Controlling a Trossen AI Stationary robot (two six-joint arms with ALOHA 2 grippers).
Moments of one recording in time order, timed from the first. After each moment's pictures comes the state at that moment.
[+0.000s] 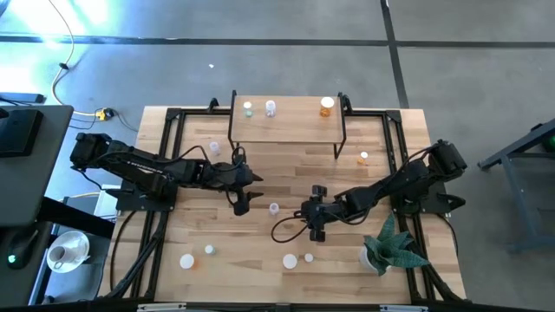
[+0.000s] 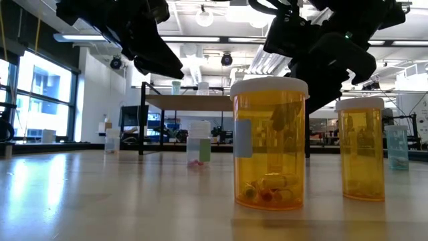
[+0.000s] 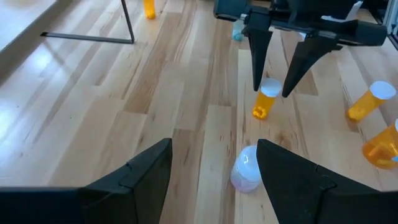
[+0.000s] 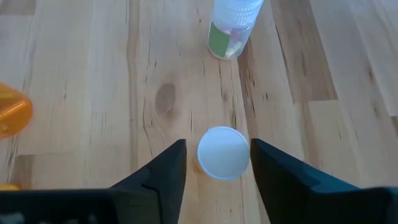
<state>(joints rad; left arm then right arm) 0.02 1.29 0.70 0.01 -0.17 -0.13 0.34 1.66 0.89 -0.18 0.28 0.29</state>
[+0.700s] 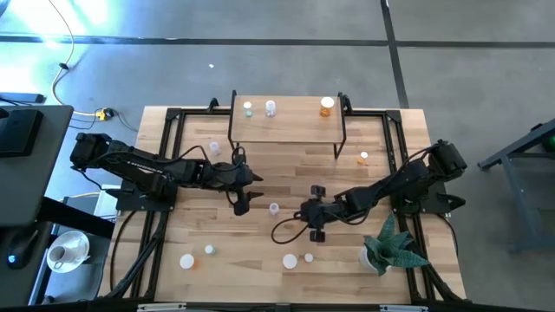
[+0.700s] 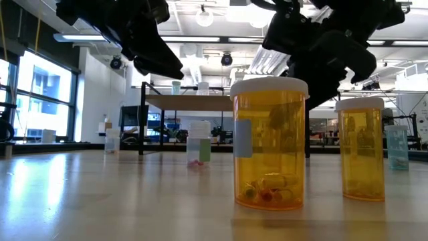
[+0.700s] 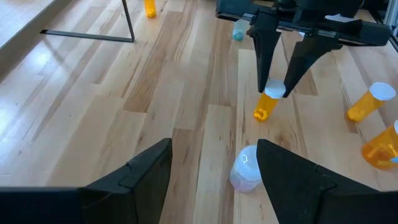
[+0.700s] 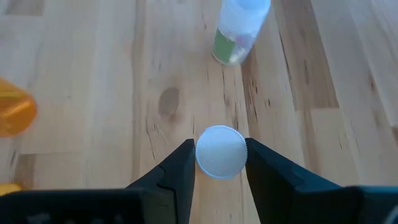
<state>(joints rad) 0.02 1.29 0.70 0.01 -0.17 -0.14 0.34 1.66 0.89 -0.15 0.28 0.25</state>
